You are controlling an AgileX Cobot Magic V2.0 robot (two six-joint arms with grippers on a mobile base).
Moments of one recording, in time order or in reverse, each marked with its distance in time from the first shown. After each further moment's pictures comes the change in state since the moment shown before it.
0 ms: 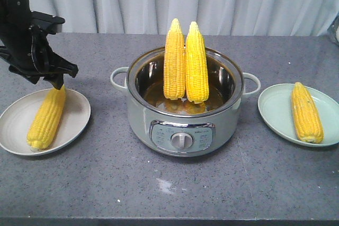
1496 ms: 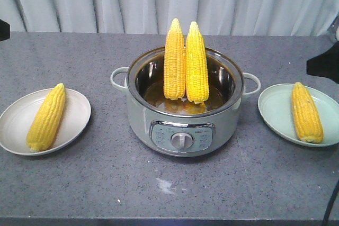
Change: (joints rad) left arm 0.000 -0.798 0.502 -0.028 -0.392 -0.142; right arm 0.013 0.105 -0.013 0.256 0.007 -0.135
